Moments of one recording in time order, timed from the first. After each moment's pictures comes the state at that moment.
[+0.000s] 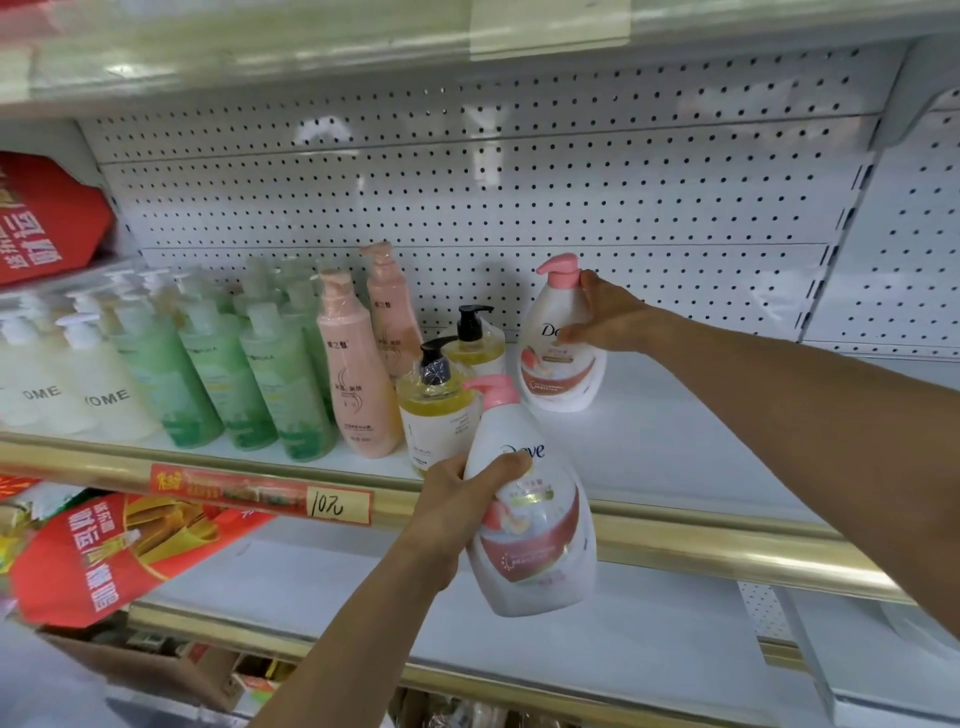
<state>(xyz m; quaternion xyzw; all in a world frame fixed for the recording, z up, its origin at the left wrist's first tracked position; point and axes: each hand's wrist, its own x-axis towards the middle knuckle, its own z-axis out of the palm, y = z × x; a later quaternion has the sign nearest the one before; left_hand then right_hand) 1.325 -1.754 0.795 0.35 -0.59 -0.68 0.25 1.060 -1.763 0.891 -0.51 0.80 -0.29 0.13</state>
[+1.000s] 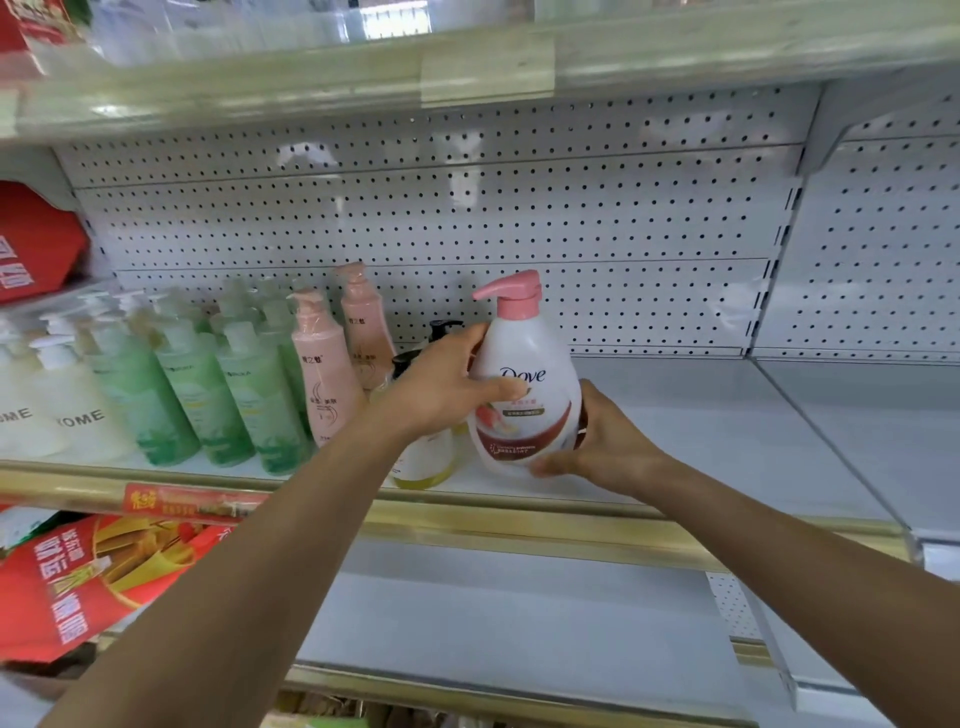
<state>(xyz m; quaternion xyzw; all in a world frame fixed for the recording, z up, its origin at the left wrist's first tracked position) 1.288 -1.783 0.902 0.21 -0.87 -0.40 0.20 1.129 -1.657 0.820 -0.48 0.70 -0.48 0.22</state>
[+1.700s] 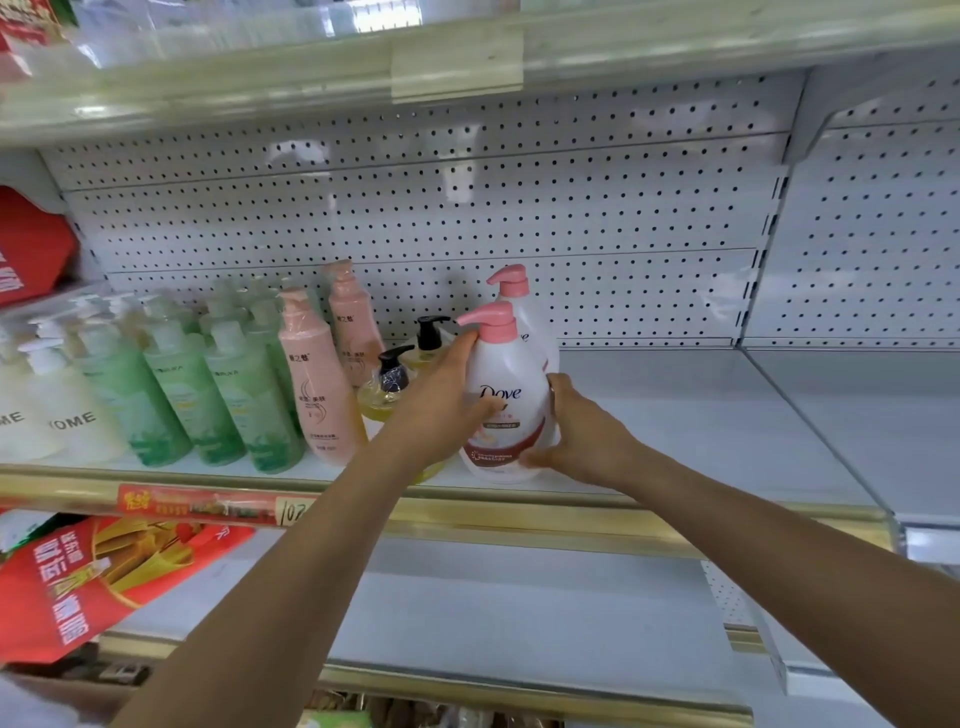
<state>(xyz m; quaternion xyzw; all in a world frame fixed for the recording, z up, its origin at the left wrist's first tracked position) 1.282 -1.769 0.874 0.27 -0.90 -0.25 0.22 1.135 -1.660 0.825 -0.51 0.80 -0.29 0.11</state>
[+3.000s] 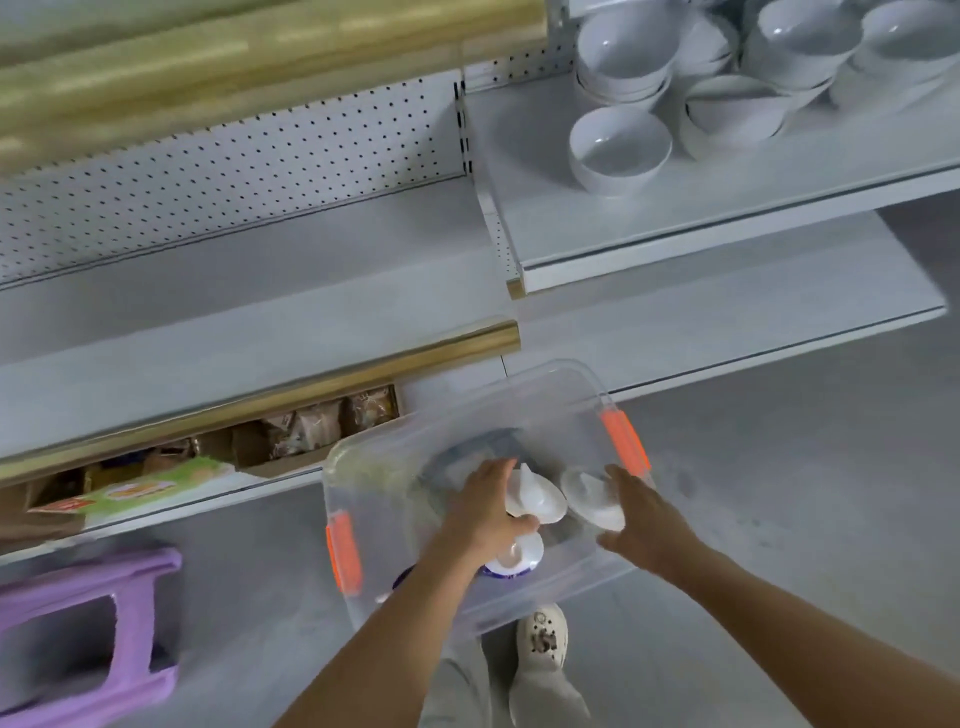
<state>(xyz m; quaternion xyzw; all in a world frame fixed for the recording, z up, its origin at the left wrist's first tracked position) 1.261 -1.413 0.433 0.24 -0.86 -0.38 -0.24 1.169 -1.216 0.432 -0.20 0.89 -0.10 0.39</state>
